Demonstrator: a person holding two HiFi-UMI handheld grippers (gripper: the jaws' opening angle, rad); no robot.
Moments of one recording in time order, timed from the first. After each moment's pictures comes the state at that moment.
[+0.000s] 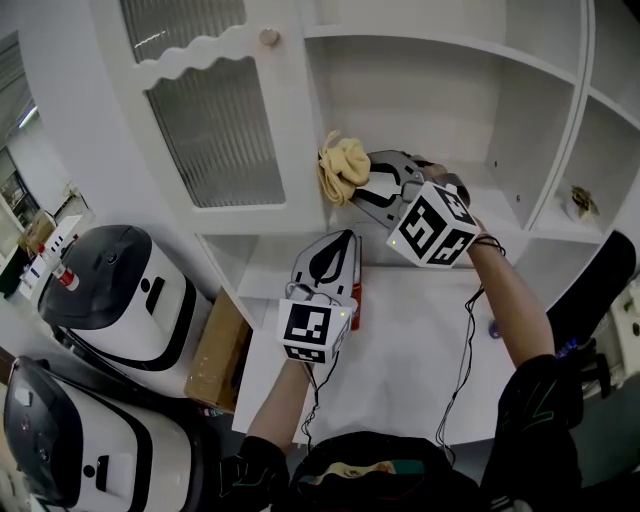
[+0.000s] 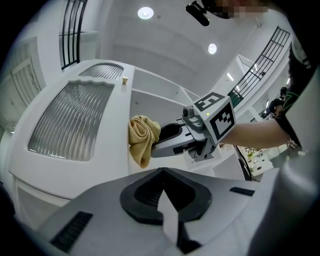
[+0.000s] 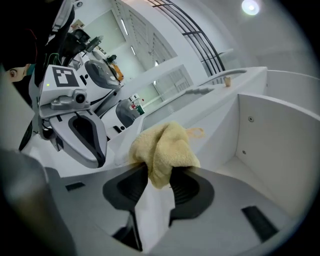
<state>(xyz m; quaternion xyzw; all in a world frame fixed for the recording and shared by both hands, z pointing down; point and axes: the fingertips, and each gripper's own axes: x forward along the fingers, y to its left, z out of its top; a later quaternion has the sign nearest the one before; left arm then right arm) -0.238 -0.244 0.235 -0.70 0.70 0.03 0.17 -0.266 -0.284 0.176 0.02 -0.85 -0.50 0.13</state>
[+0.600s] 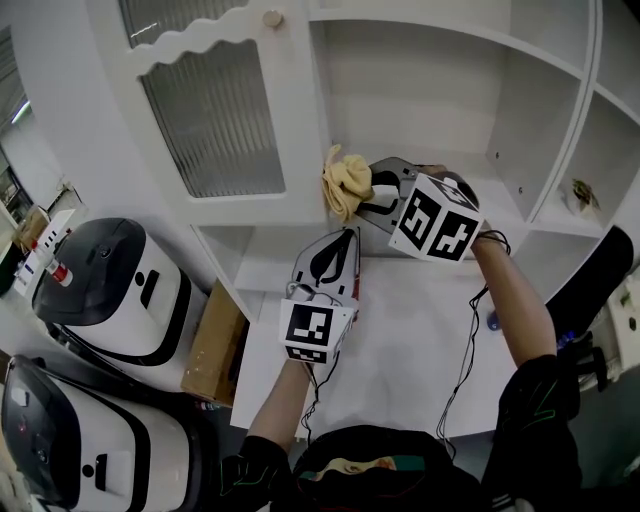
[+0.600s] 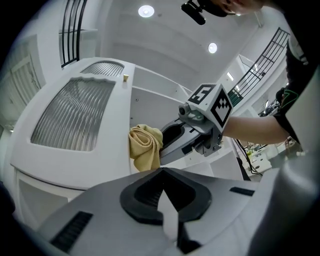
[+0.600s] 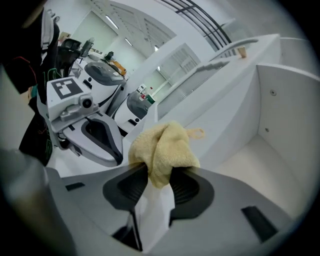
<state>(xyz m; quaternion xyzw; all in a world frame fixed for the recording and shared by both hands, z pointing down) -0.238 -0.240 0.251 -0.70 0.69 0.03 0.15 -0.261 -0.278 0.220 -0.02 -0.86 -0.44 0.25</state>
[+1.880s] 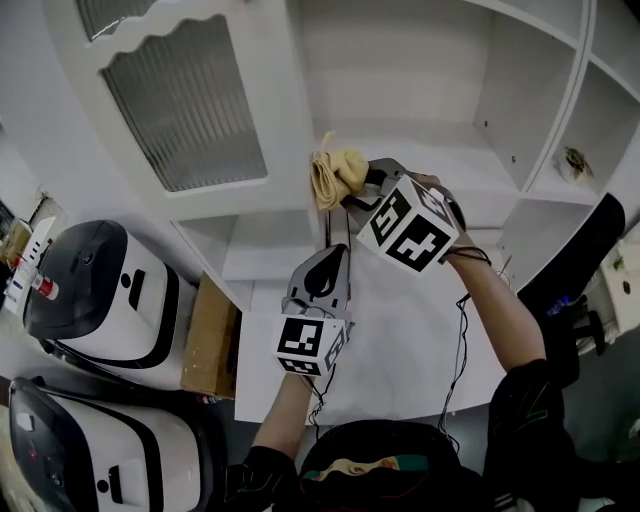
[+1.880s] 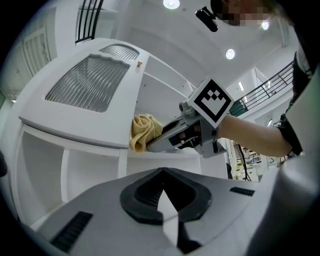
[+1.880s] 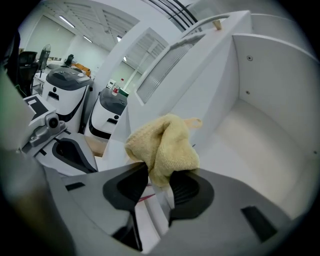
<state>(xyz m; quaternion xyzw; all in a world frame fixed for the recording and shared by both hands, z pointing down) -0.230 -0.228 0.310 -0.73 0.68 0.06 0.05 -0.259 -0.292 0.255 0.11 -0.90 -0.31 0.29</state>
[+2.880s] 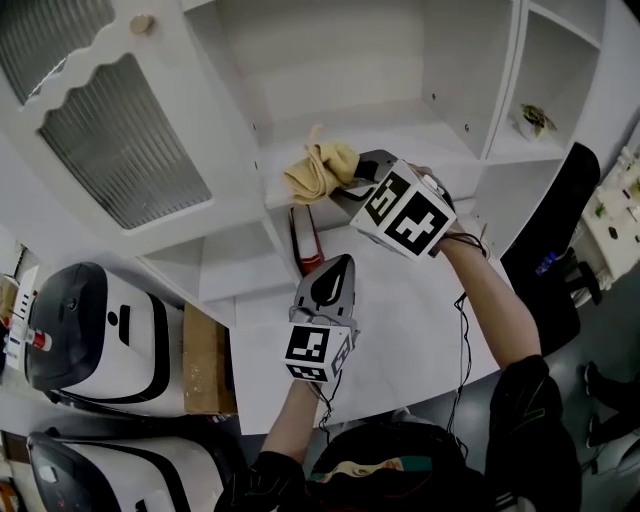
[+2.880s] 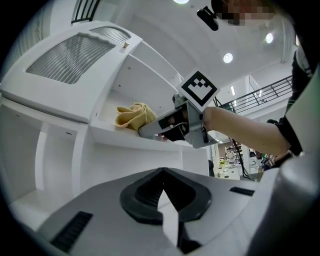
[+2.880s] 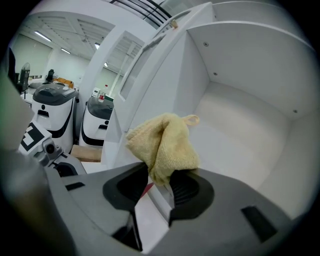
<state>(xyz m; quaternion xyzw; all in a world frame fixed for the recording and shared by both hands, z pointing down) -0.168 -0.247 0.341 -0.79 0.61 0.04 0.02 -0.208 -0.323 0.258 0.16 -0.93 -0.21 0.27</state>
